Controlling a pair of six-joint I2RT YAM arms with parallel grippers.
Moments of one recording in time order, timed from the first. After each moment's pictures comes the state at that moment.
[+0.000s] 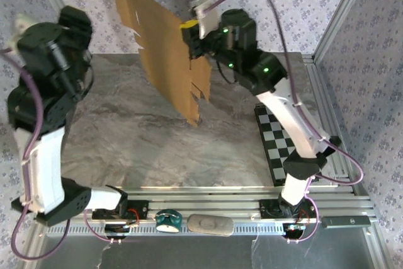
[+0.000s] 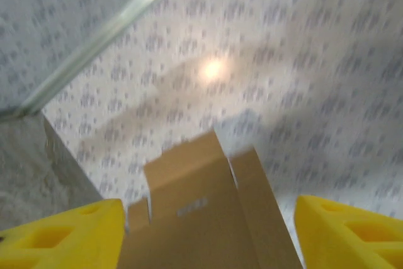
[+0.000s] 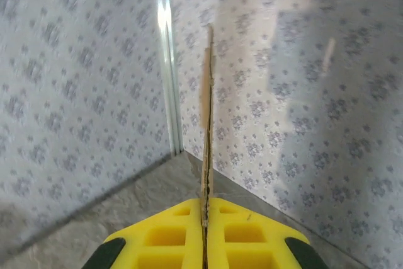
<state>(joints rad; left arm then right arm) -0.42 1.34 2.28 -1.00 -0.73 -1.00 0.73 1.75 2.34 -0.64 0.00 0.09</state>
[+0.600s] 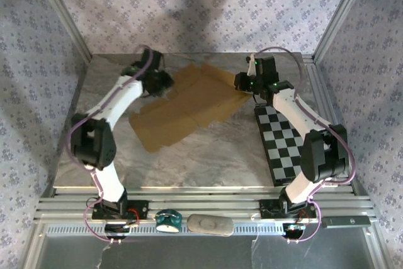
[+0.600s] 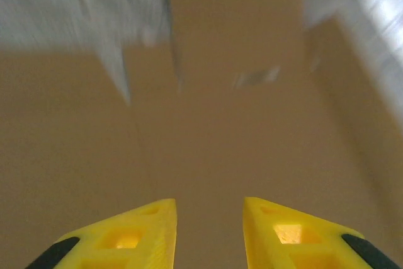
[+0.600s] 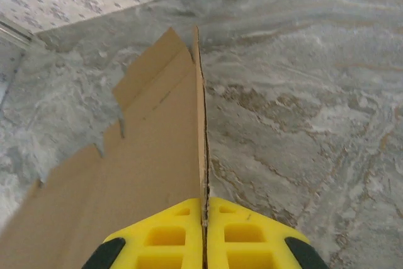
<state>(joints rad) -0.38 1.82 1.54 -0.71 0.13 -0.97 0.28 1.62 1.27 -0.29 -0.26 0.38</state>
